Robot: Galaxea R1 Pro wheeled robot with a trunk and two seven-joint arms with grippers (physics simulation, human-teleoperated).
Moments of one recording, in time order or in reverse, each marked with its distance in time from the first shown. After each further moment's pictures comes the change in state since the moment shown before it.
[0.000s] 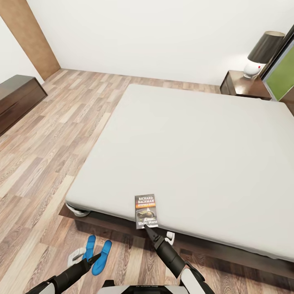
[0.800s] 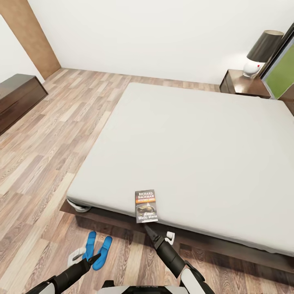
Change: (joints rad) left arm 0.000 0.000 0.001 0.000 0.000 0.000 0.000; right arm 0.000 0.000 0.000 0.000 0.000 -0.002 0.000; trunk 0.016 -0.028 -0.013
